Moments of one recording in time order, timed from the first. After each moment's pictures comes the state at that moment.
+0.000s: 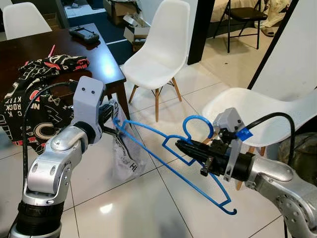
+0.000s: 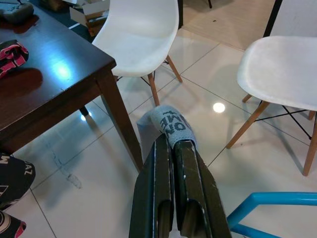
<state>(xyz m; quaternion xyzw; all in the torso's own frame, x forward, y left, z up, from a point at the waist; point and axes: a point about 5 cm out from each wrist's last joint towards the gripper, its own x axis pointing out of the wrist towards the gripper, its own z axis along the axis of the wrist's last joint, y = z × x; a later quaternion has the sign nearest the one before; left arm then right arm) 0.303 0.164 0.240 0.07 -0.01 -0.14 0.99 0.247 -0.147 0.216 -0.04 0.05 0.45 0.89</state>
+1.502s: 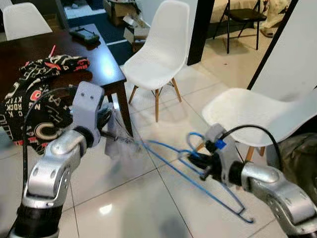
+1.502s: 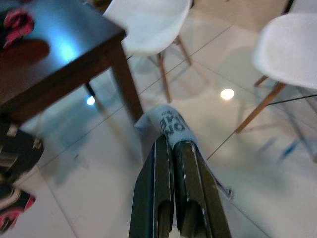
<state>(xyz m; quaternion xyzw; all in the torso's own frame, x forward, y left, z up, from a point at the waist) 0.306 0.182 0.206 0.08 0.04 -0.11 0.99 0.281 -0.205 0.141 -0.15 0.22 0.24 0.93</state>
